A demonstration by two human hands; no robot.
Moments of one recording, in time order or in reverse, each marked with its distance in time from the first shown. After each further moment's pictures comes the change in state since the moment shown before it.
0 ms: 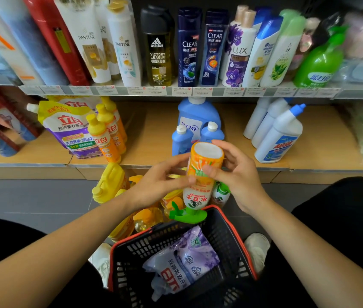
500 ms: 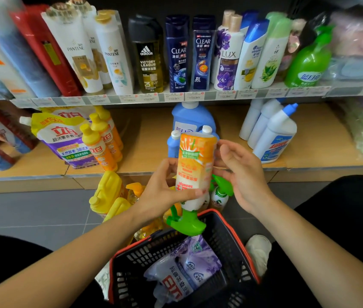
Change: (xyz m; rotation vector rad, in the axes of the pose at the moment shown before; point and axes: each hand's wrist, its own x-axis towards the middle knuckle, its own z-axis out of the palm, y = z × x) left_hand 0.006 -0.008 0.024 -0.072 0.255 0.000; right_hand 0.006 -0.010 -0.009 0.298 0.167 0.172
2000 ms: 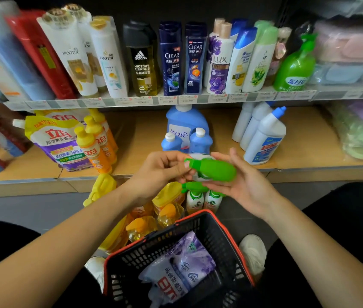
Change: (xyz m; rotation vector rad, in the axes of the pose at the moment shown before) left_hand 0.023 0.034 -0.005 -0.257 -0.260 0.070; right_hand -0.008 -0.008 -0.029 0.177 -0.149 0.387
